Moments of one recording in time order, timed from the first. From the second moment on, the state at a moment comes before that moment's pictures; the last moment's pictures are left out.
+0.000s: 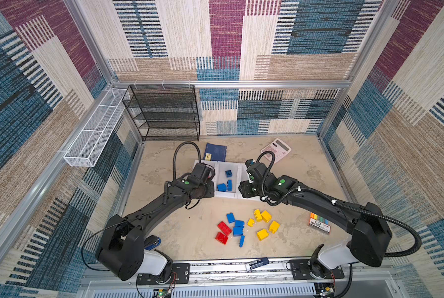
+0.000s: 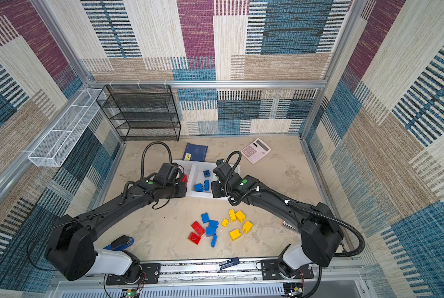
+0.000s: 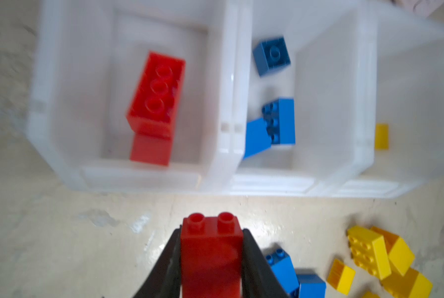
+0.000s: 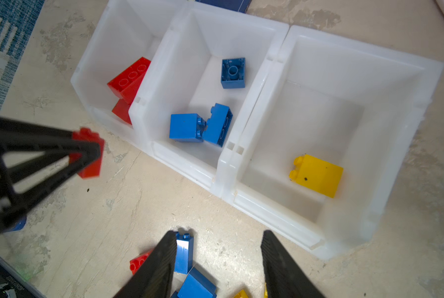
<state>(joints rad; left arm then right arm) -0.47 1.44 1.04 -0.58 -0.05 -0.47 0.78 1.48 1.13 -0.54 0.08 0.49</state>
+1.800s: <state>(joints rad) -0.32 0.80 0.57 -0.60 0.09 -0.69 0.80 1.47 1.01 -0.56 0.04 0.51</state>
